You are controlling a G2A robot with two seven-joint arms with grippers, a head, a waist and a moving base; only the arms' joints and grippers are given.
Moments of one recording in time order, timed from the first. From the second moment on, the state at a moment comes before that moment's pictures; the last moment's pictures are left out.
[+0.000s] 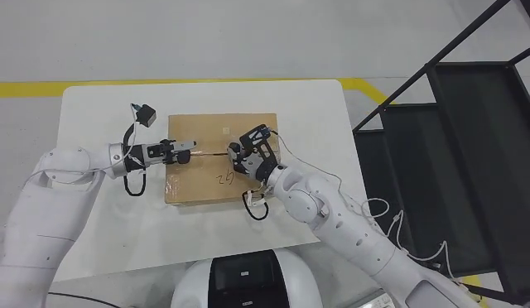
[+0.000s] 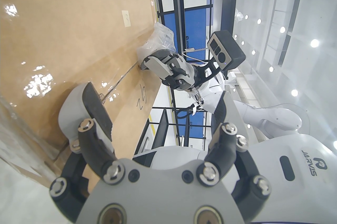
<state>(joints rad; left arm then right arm) 0.98 -0.96 -1.16 -1.31 -0.34 -0.27 -1.18 -1.17 -1.25 0.85 -1.60 -0.81 -0.04 0.26</state>
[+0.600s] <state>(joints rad) 1.01 -0.95 -1.25 -1.32 -0.45 -0.31 -1.17 -1.11 -1.28 0.81 -1.60 -0.80 -0.04 0.32</state>
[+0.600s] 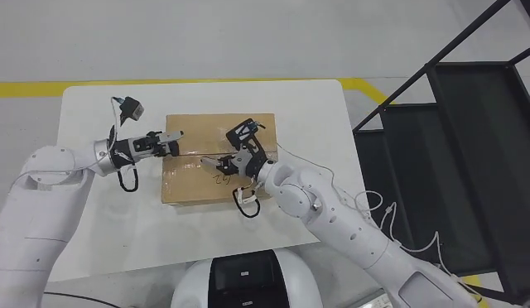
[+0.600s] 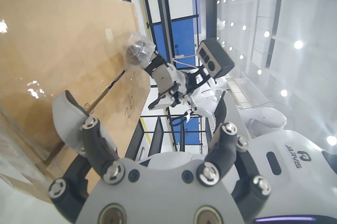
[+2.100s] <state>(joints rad) 0.90 -1.02 -1.06 -1.12 -0.43 -0.27 -1.17 -1.35 -1.24 1.10 -1.79 -0.89 -0.13 0.37</state>
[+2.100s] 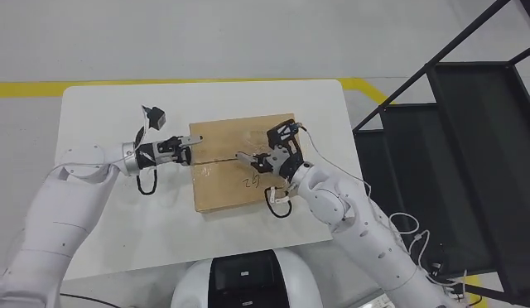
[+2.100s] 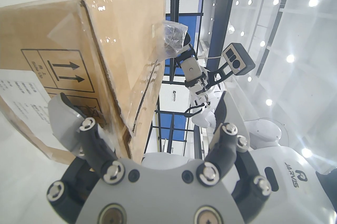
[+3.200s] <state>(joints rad) 0.99 -0.98 -1.23 -1.18 -0.42 -0.30 -1.10 -1.18 -1.28 1.02 -1.66 -0.78 -0.08 0.45</state>
